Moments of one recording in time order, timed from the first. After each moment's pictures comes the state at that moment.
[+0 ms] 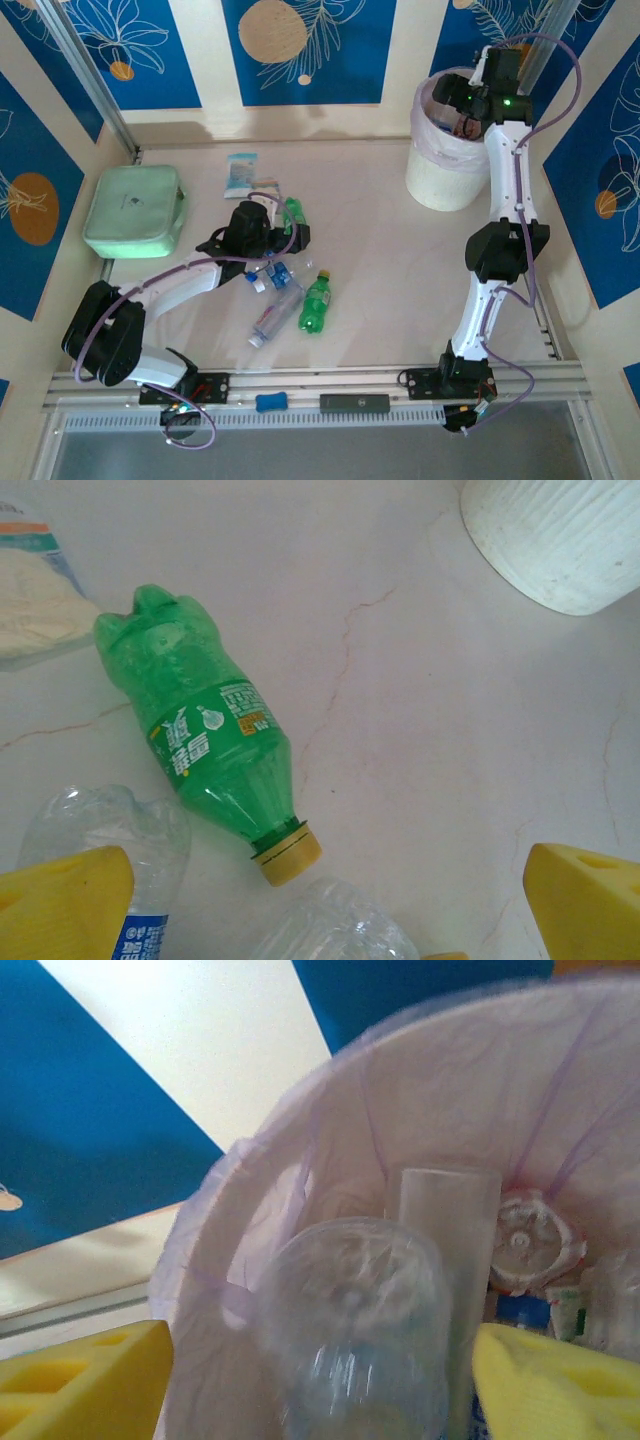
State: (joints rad) left arm -0.59 1.41 0.83 0.00 0.04 -0.41; right arm -0.09 2.07 2.40 -0.86 -0.15 0.29
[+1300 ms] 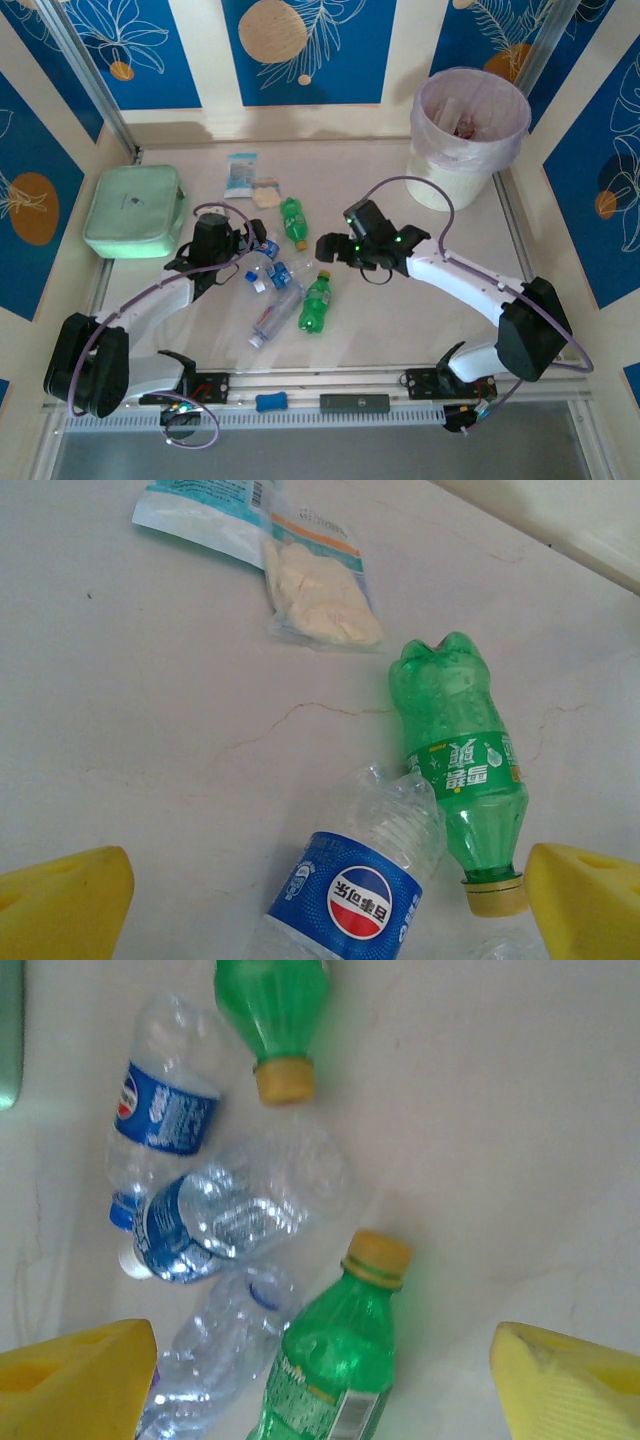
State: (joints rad) left arm -0.37 1.23 0.62 0.01 -0.08 -0.62; right arm 0.74 1.39 1.01 -0.56 -0.10 0.79
